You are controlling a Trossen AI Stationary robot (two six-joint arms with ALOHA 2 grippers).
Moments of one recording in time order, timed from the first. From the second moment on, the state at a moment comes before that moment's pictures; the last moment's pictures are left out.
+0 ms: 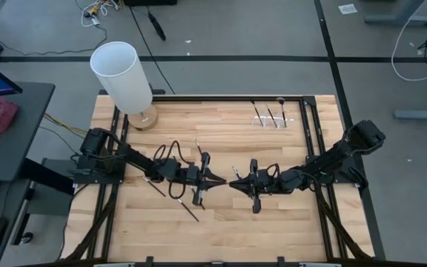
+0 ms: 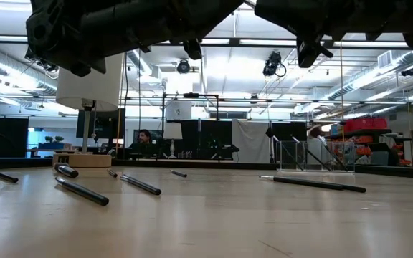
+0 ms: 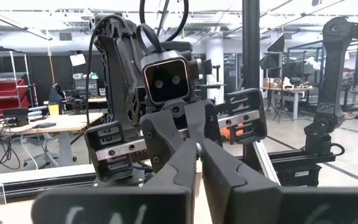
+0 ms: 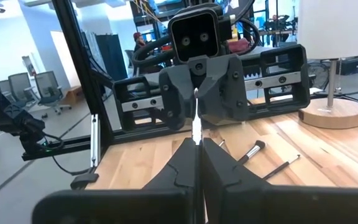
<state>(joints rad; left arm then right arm) -0.23 1.84 0.72 1.38 -0.06 0.04 0.47 1.54 0.51 1.06 0.47 0.17</state>
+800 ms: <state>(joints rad) -0.19 1.84 0.72 1.07 -0.06 0.01 0.45 1.34 0.53 0.37 0.50 0.47</state>
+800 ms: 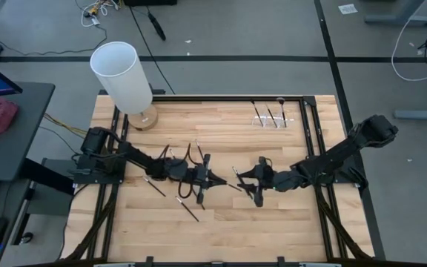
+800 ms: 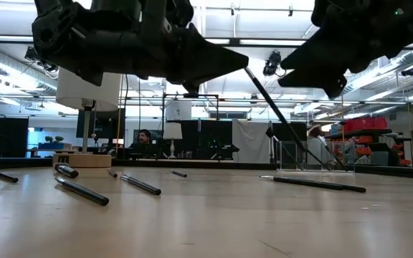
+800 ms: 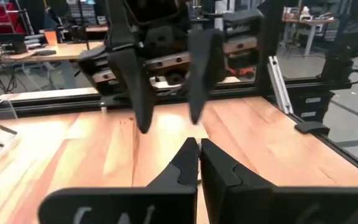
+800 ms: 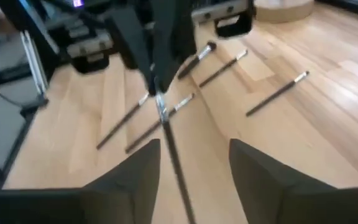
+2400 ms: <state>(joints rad) -0.17 1.84 0.72 0.98 -0.06 -0.02 0.44 1.36 0.69 -0.06 0.74 0.56</state>
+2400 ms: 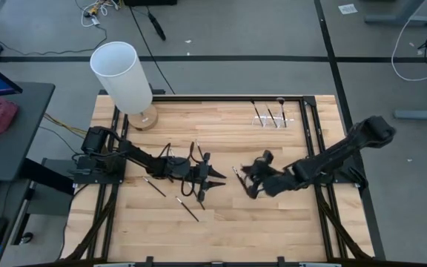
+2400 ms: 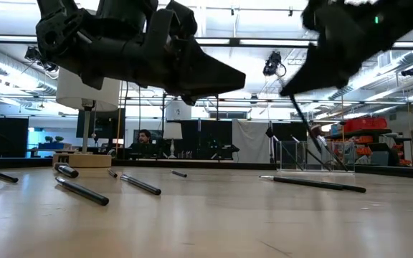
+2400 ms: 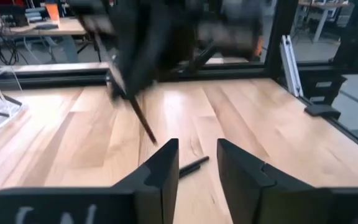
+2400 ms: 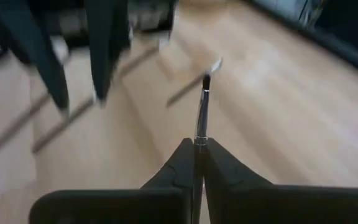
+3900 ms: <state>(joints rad) -0.22 1.84 0.72 0.97 -0.10 -0.12 -0.70 1.00 0.39 0.08 0.30 0.02</state>
